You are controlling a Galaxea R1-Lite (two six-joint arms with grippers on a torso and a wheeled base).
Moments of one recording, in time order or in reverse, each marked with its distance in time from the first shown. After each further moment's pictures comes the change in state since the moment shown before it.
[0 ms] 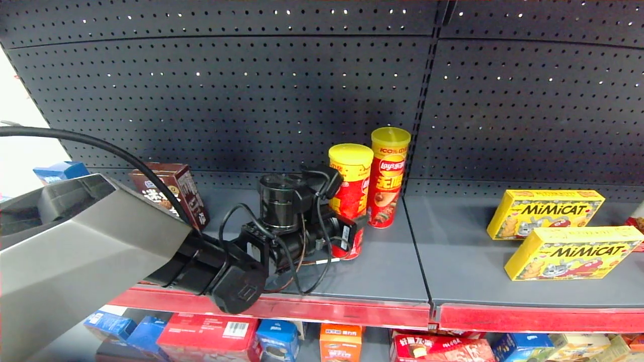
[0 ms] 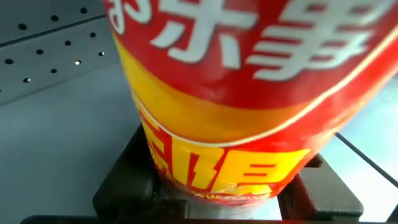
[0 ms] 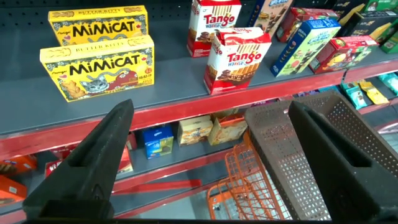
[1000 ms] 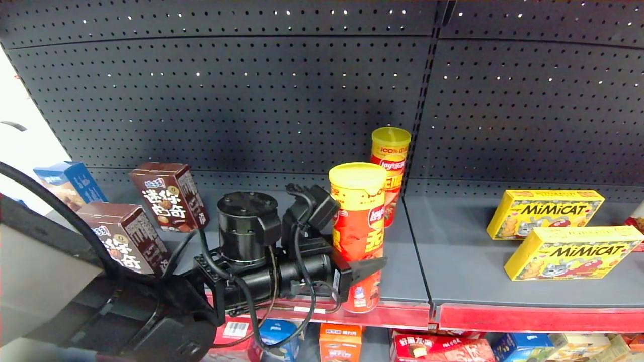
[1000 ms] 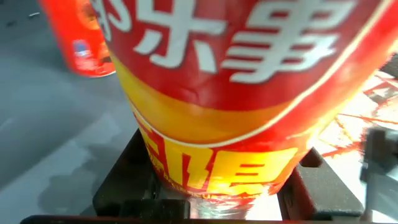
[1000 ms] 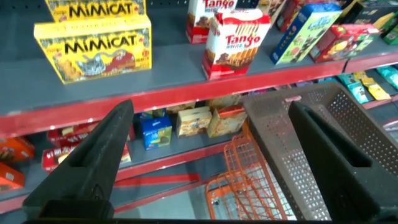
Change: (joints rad) left arm -0.061 -0.204 0.296 -0.095 -0.301 -0.059; right arm 0.009 -0.121 0.052 0.084 0.002 0.000
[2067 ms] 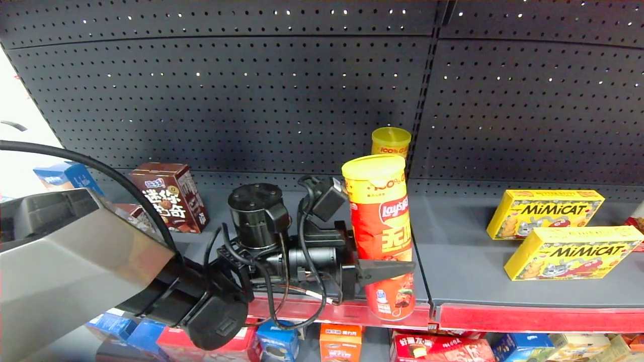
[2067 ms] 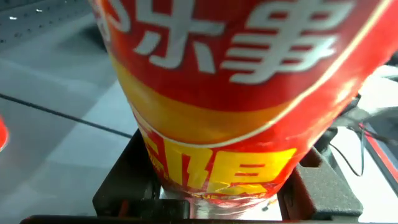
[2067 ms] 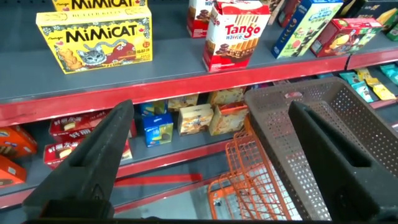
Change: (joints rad) left arm 0.045 0.144 -0.106 -0.239 -0.443 -0.140; right arm 0.004 -0.082 0.017 0.040 0.012 -0.001
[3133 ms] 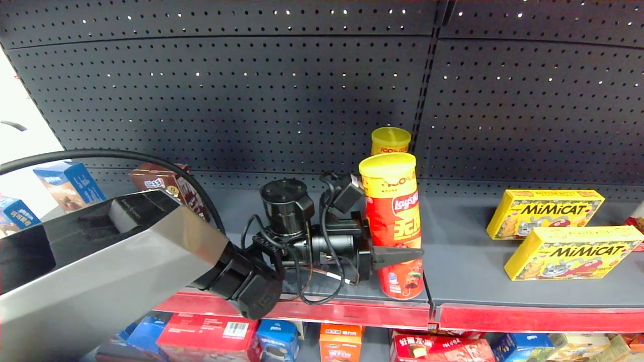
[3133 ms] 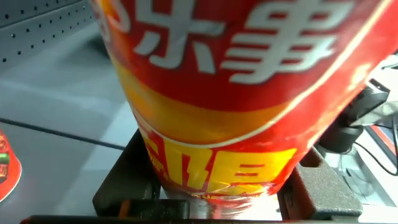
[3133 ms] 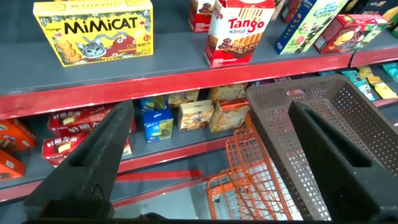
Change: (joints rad) left arm 0.012 0.168 -0.224 0.006 -0.060 0.021; right arm 0.006 -0.002 0.024 0.000 0.001 -0.002
